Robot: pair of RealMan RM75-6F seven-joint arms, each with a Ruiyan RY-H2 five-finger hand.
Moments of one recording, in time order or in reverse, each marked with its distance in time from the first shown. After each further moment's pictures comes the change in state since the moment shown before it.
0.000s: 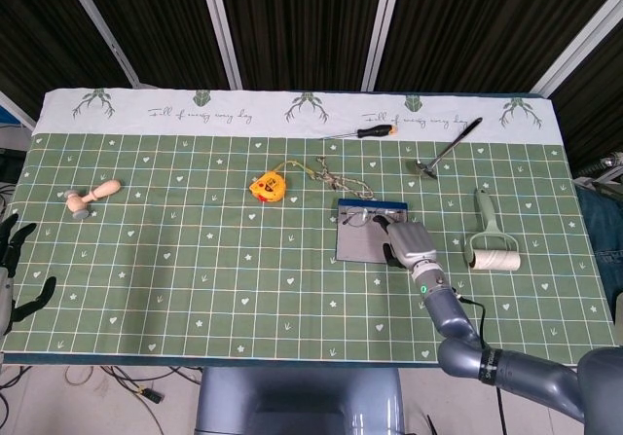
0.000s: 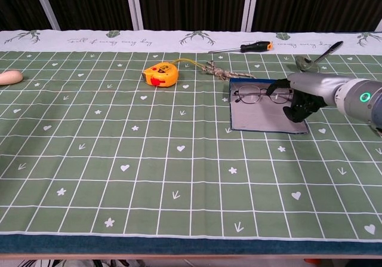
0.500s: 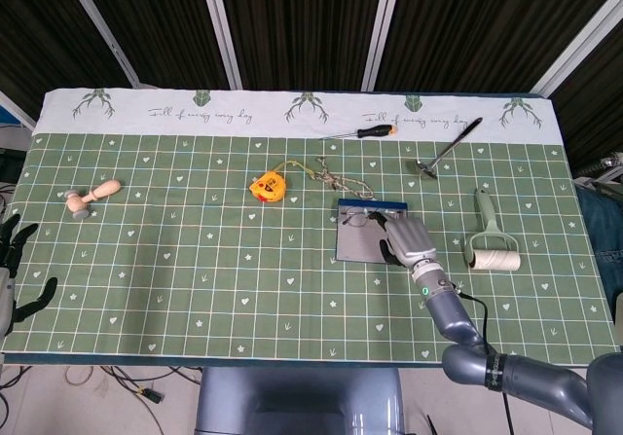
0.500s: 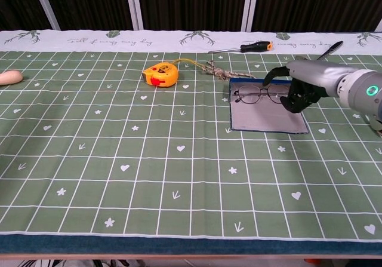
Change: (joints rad) left arm 0.000 0.000 0.004 0.002 0.008 0.001 -0.002; right arm -0.030 0.023 0.012 -0.041 -0.119 0.035 0.052
